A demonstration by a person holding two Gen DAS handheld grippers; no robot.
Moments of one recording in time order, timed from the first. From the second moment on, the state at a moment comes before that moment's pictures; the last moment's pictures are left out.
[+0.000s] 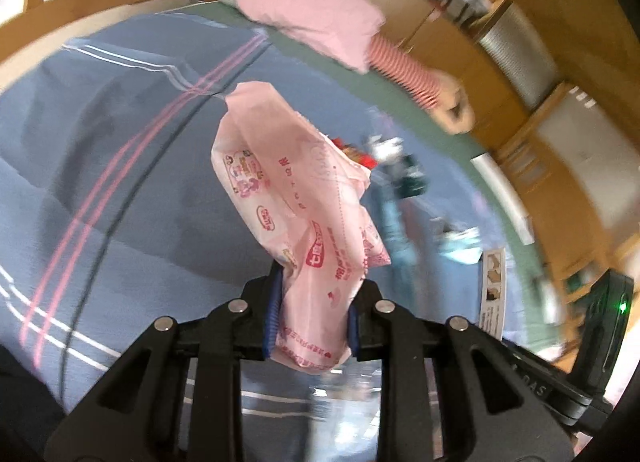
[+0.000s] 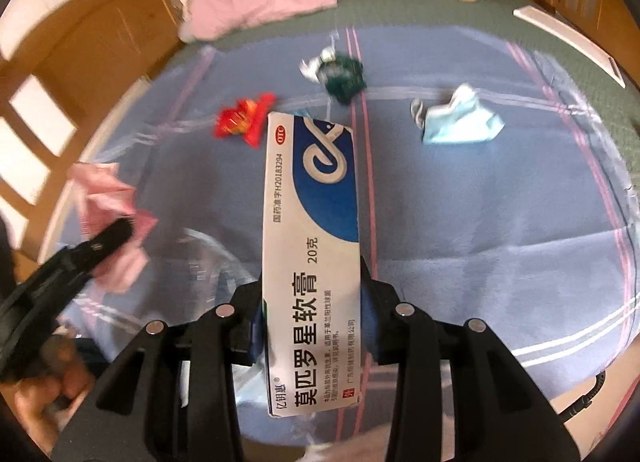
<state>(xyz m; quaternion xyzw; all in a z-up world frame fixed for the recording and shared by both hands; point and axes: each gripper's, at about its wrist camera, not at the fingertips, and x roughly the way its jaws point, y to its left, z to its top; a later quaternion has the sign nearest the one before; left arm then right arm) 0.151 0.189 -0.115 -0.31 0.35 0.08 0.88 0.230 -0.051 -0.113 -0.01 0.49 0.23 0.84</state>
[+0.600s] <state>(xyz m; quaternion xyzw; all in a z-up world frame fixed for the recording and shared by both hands) 0.082 0.003 -0.081 -0.05 0.40 -0.27 0.88 0.088 -0.237 -0.087 0.01 0.48 0.19 0.85</state>
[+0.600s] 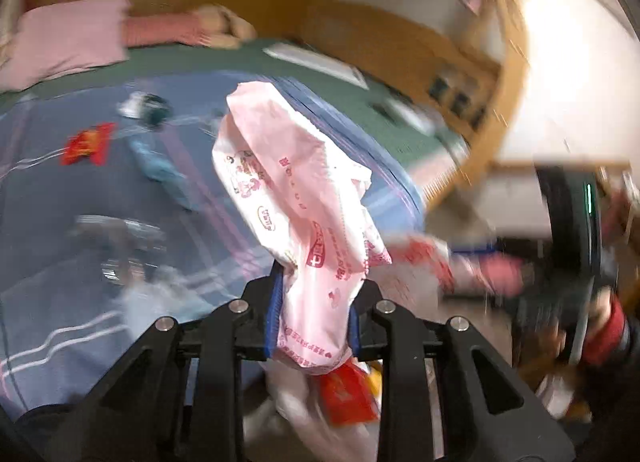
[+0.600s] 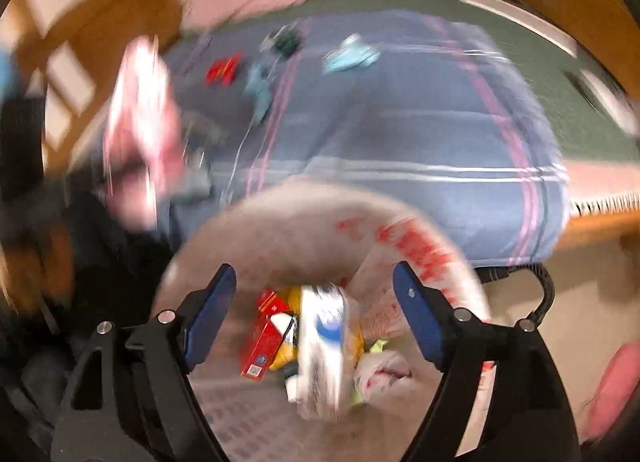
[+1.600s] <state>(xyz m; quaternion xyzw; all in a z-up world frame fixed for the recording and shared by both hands) 0.195 0.074 -0.185 -0.08 0.58 0.06 0.81 0.159 -0.206 -0.082 0.11 0.48 0.16 0.86</state>
